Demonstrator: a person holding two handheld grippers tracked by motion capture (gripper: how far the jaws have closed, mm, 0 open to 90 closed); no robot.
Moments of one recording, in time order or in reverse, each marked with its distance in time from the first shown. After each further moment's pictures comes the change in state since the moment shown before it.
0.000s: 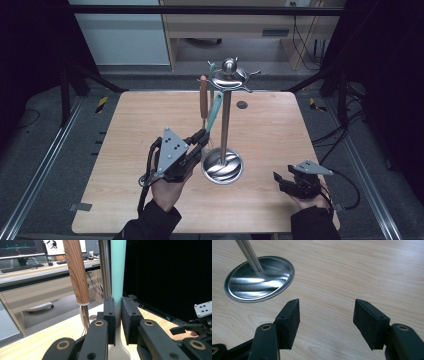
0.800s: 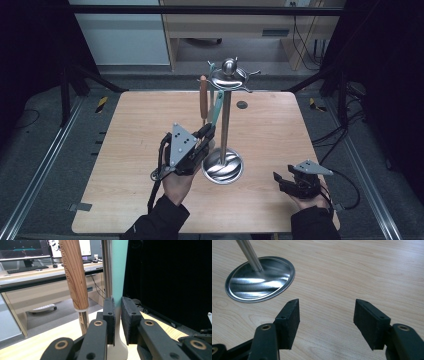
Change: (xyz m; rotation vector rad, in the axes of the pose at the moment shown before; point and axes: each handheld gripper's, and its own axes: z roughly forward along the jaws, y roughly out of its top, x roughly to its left) left arm -0.002 -0.005 0.024 -0.028 0.035 -0.021; right arm 0.000 0.000 0.000 -0.001 0.003 0.000
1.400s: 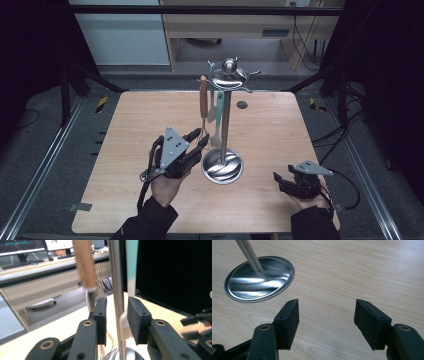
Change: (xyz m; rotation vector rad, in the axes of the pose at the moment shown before) left arm 0.024 -0.021 -0.018 0.098 -0.044 0.030; right arm 0.000 -0.001 0.000 0.001 -0.005 -0.001
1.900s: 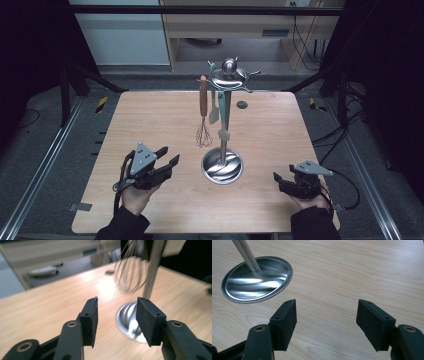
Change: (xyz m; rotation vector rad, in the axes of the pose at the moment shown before) left arm 0.057 -0.079 -0.027 0.213 0.063 -0.058; right arm -0.001 -0.001 0.000 -0.004 -0.012 0.001
